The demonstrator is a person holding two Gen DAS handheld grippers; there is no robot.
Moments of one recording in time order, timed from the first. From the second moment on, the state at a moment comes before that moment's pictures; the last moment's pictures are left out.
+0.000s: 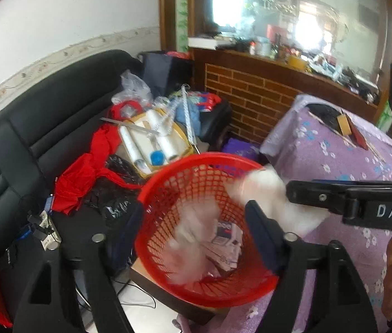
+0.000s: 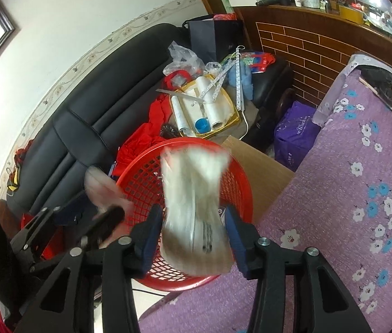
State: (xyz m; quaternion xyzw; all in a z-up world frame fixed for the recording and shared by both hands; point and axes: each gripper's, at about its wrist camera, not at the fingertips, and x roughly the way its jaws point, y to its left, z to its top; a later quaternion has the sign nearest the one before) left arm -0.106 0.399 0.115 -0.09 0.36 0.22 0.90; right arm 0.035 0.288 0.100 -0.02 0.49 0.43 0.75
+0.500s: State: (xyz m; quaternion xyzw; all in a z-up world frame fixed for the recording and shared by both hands) left arm -0.129 0.326 0.113 -0.06 0.36 0.18 0.91; right arm 0.013 0.175 0.111 0.00 0.49 0.38 0.79
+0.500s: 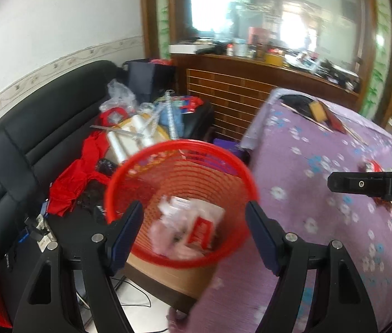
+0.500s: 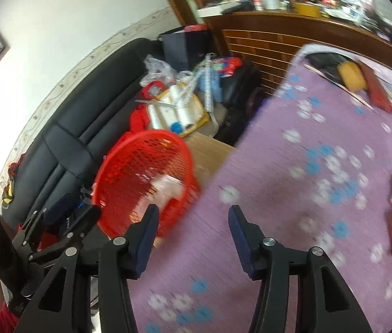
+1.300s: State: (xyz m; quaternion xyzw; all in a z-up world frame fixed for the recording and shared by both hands) left arm -0.134 0.161 0.121 -0.06 0.41 0.06 0.91; right arm 0.115 -0.087 0.045 0.00 0.51 0.27 0.82
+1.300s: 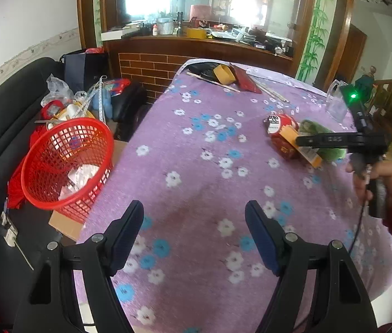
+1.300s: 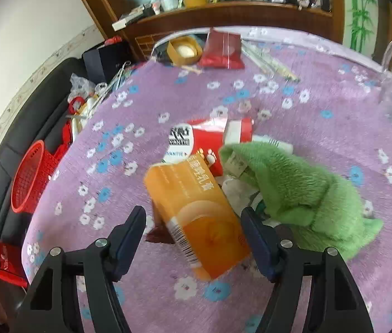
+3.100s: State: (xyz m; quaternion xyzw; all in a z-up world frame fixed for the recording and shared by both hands) left arm -0.001 0.062 0.068 -0.07 0.45 0.02 0.89; right arm -0.031 -0.184 0.094 0.06 0.48 0.24 0.84
